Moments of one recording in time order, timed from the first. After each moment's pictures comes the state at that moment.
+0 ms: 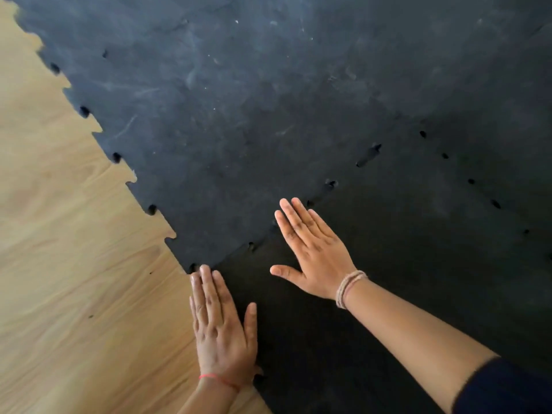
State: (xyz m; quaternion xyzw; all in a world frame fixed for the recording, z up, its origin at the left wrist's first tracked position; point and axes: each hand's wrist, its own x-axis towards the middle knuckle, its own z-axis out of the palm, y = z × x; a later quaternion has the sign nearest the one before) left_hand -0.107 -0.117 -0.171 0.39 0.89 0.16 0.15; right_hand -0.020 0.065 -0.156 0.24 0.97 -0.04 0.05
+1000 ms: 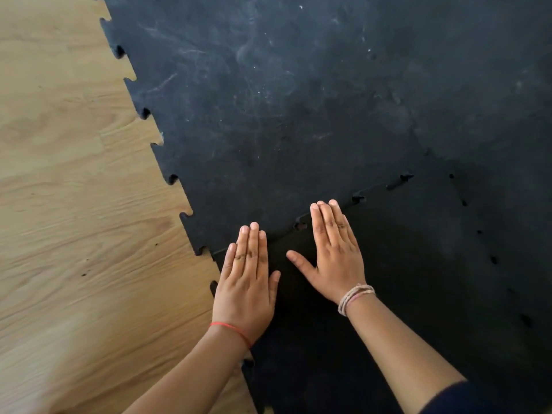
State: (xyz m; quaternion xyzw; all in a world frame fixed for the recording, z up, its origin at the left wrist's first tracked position) left_hand -0.124 -0.066 -0.153 0.46 0.87 0.12 0.12; right_hand -0.038 0.076 -0.148 0.32 0.94 -0.05 0.06
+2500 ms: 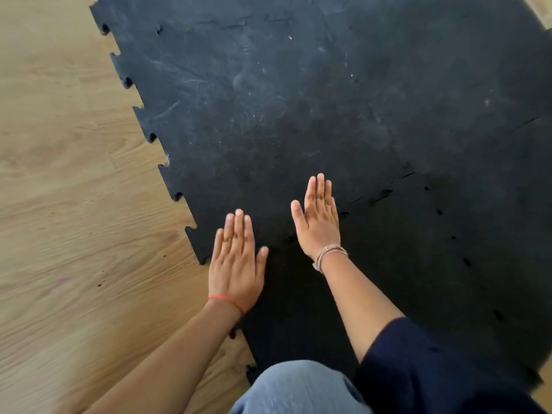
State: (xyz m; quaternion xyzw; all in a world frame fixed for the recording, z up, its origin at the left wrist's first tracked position) left_hand -0.165 -0.048 -0.142 0.43 0.87 0.18 0.18; right_hand -0.092 0.108 -0.141 0.42 0.89 -0.18 0.06
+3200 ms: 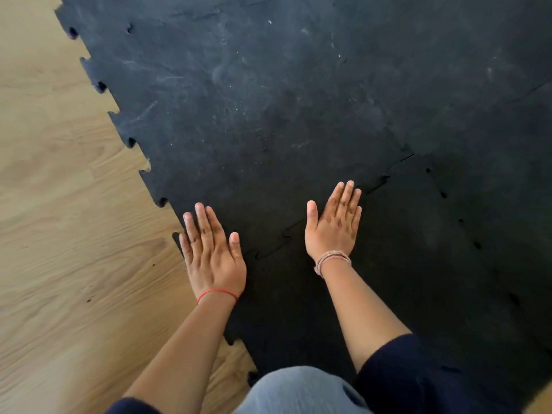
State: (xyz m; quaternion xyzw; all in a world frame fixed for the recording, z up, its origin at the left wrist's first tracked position) left_hand -0.173 -0.036 -0.163 0.29 0.93 0.17 0.17; right_hand -0.069 0.110 -0.165 0.58 0.81 -0.08 0.04
